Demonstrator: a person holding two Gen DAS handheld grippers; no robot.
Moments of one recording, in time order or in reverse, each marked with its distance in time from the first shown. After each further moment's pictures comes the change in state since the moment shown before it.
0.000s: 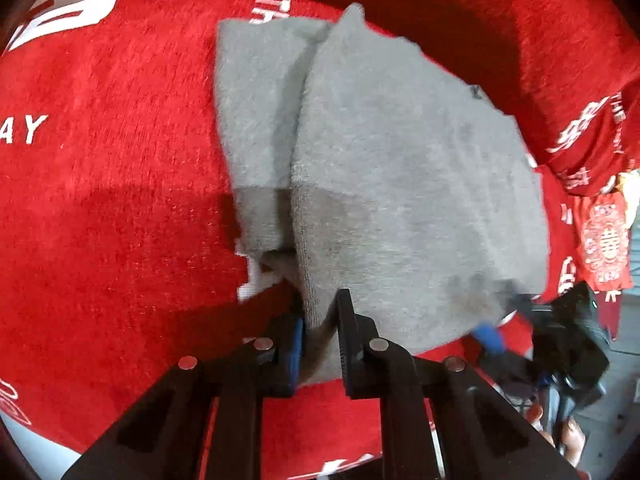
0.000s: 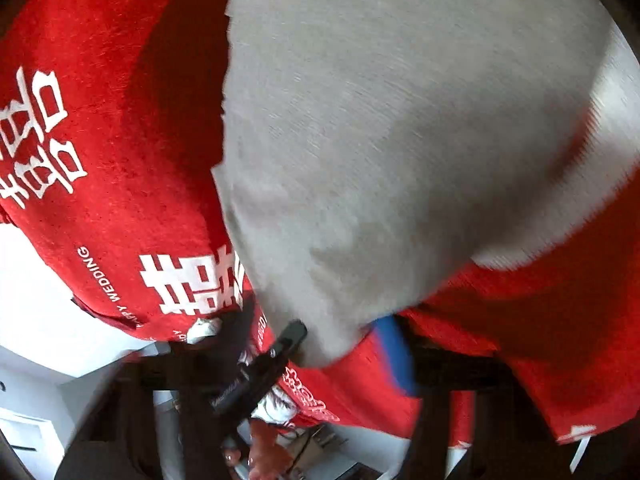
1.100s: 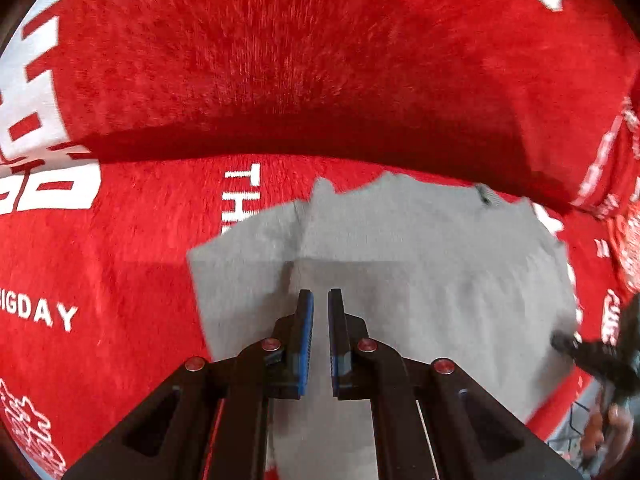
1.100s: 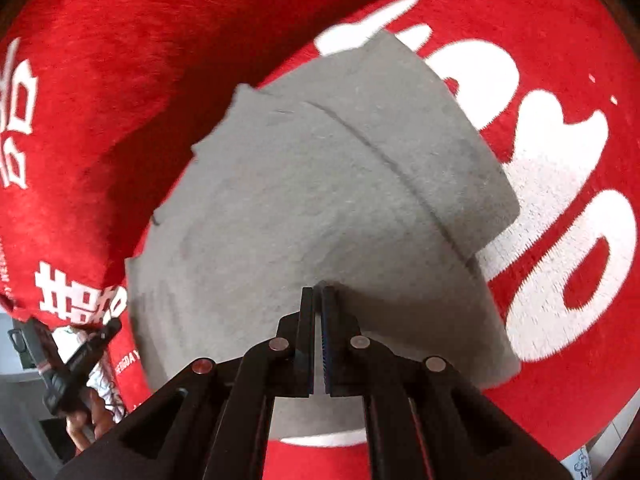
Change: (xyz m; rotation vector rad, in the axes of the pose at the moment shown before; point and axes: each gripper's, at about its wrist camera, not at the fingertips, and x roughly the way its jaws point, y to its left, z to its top) left arm -0.009 -0.047 0.117 0.122 -0.246 0.239; right arm -0.124 0.014 0.120 -0.288 -0.186 -0.452
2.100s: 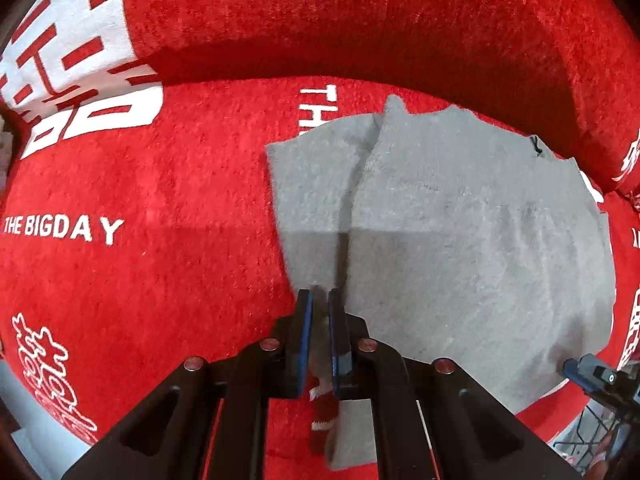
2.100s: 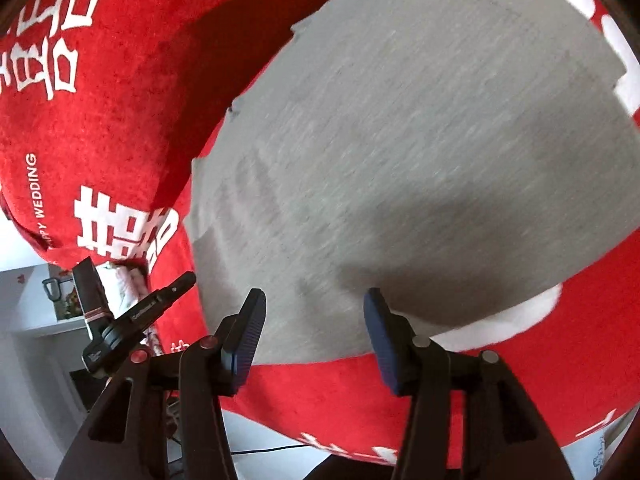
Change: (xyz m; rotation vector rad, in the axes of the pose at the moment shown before) left arm -0.018 0.031 -0.061 -0.063 0.113 0.136; right arm 0.024 0.081 -0.089 -0.082 0.181 0.171
